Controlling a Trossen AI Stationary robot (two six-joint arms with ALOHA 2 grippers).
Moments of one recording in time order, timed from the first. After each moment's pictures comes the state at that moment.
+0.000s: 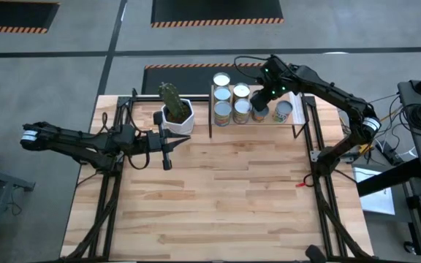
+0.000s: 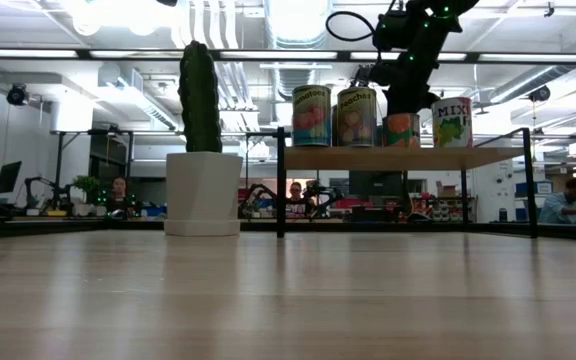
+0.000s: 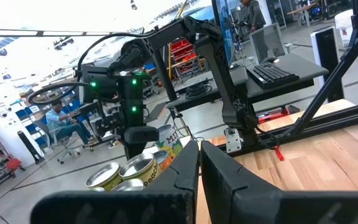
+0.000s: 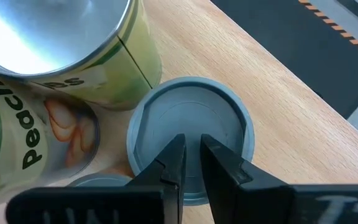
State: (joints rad) left arm -0.08 0.97 0.69 0.36 -0.25 0.41; right arm -0.73 1.52 1.46 -0.97 -0.03 0.07
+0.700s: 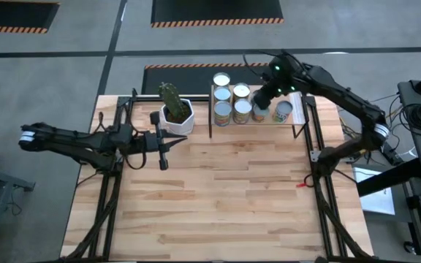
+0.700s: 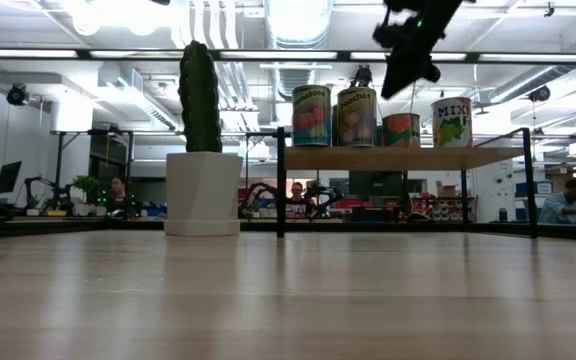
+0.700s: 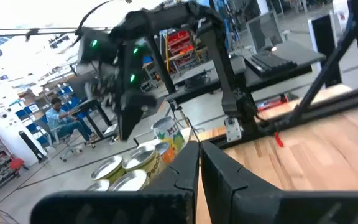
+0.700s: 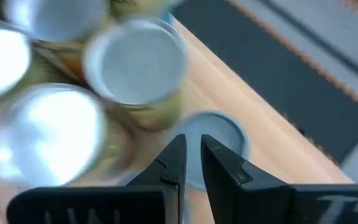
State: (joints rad) left arm -0.08 0.93 0.69 0.29 -0.25 0.44; right arm -0.69 1.43 1.52 -0.97 -0.02 0.05
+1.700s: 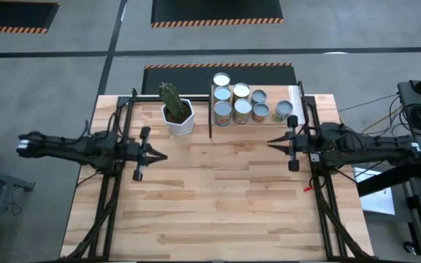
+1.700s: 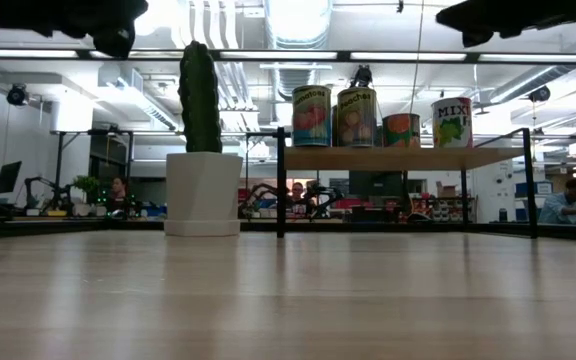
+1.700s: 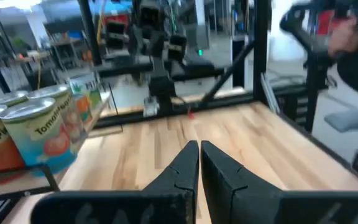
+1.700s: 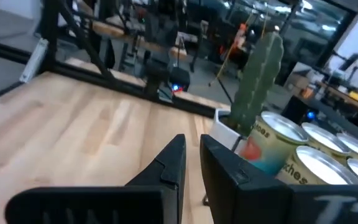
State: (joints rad) left arm -0.09 0.52 0.42 0.02 0.02 0.13; right arm -0.04 0.52 0.51 -0.05 -0.03 -0.33
